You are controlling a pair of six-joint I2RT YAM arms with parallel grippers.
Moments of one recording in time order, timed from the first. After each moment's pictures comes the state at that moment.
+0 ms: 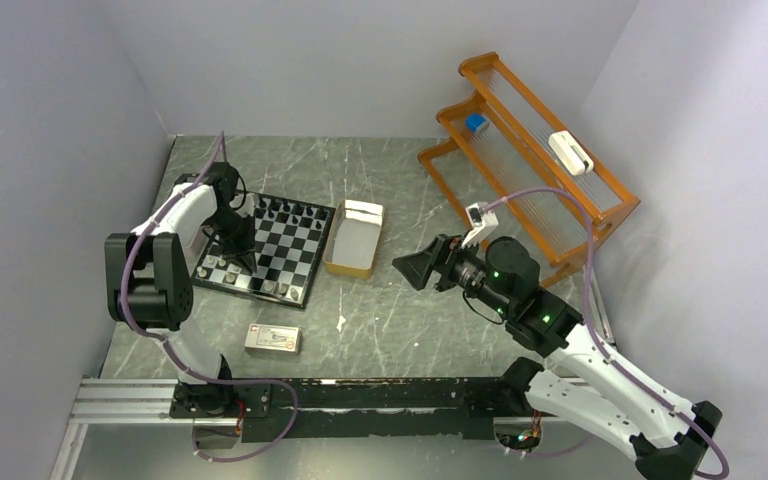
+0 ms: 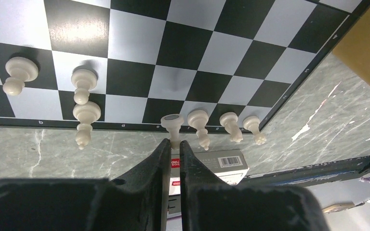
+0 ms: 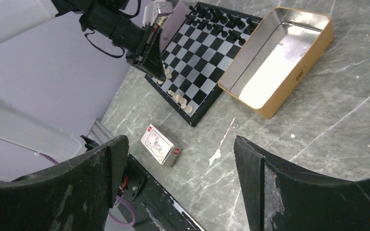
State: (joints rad) left arm -0.02 1.73 1.26 -1.05 0.18 -0.11; right arm 0.79 0.72 0.71 -0.19 -0.01 0.65
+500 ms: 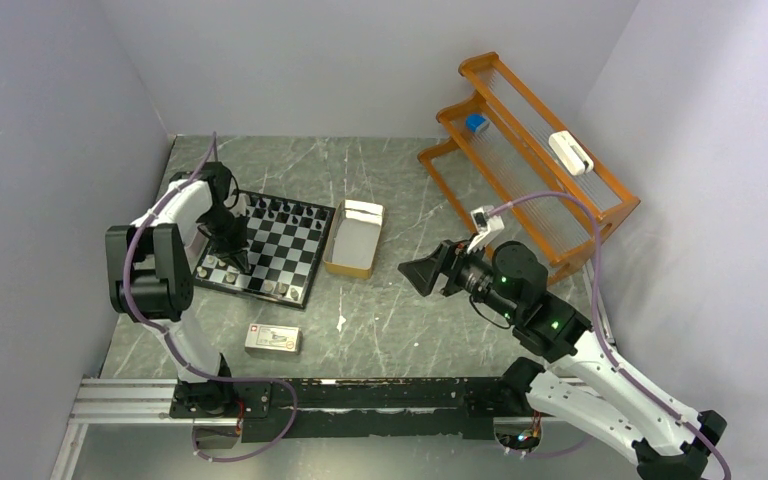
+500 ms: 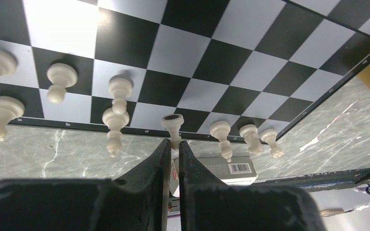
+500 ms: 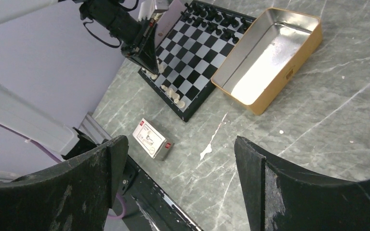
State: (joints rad) left arm 0.02 1.79 1.29 -1.06 0.15 -0.12; right arm 0.79 0.66 0.71 -0.24 -0.01 0.60
